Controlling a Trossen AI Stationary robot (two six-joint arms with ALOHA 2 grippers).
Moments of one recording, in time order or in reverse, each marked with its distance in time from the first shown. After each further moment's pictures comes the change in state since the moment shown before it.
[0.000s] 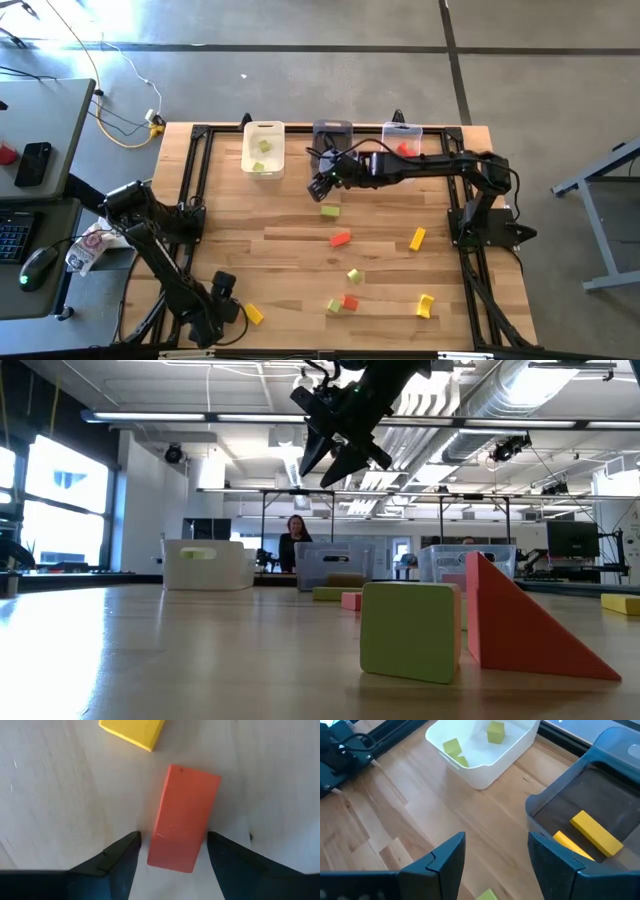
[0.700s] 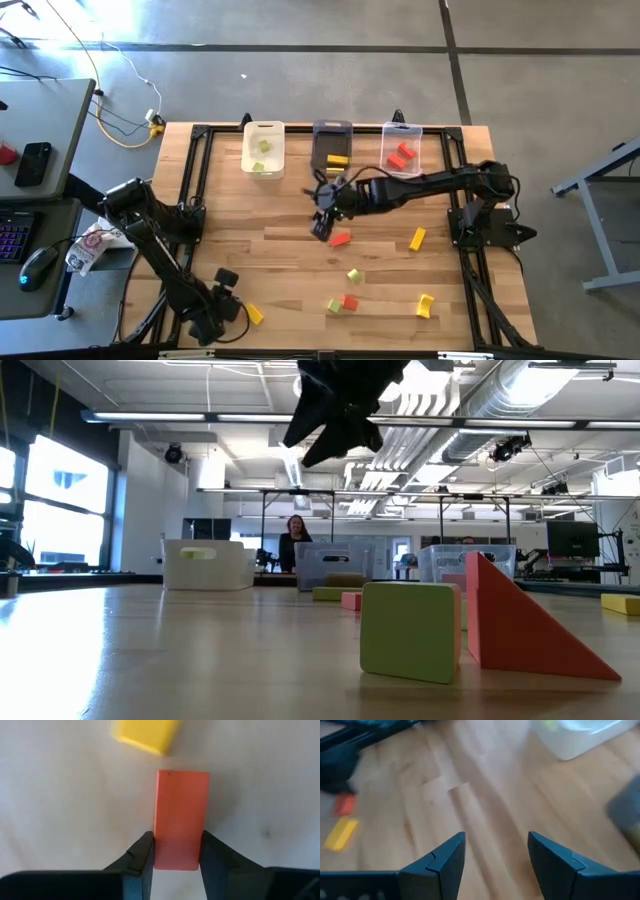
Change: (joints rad) left arm 0.016 -0.041 -0.009 -0.028 -0.022 0.079; right arm 0.194 0.000 0.000 -0.008 -0.120 -0.109
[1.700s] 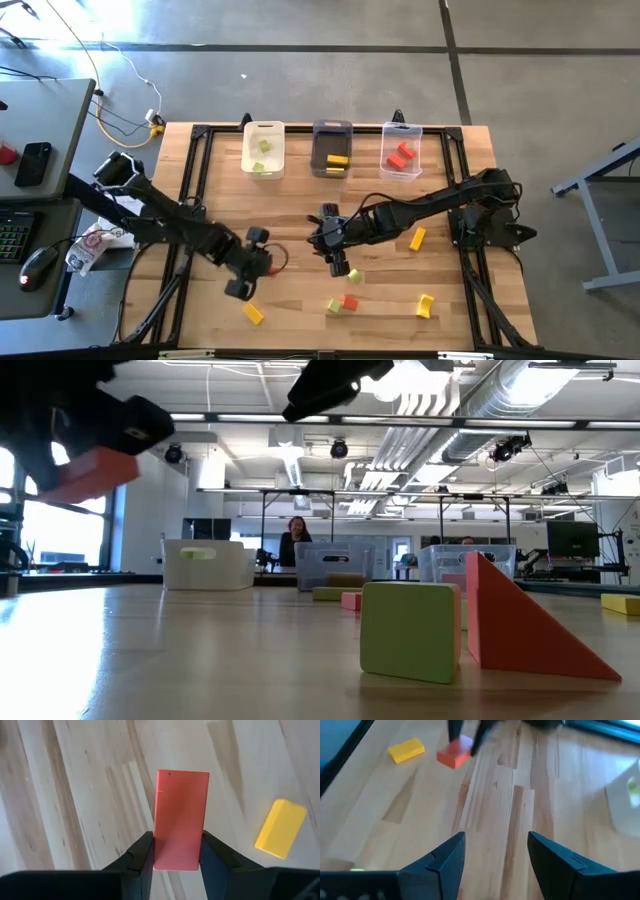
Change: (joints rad) left arm 0.488 -0.269 0.003 0.002 -0.025 0.456; right arm 0.176 0.000 0.000 0.040 -0.041 -0.545
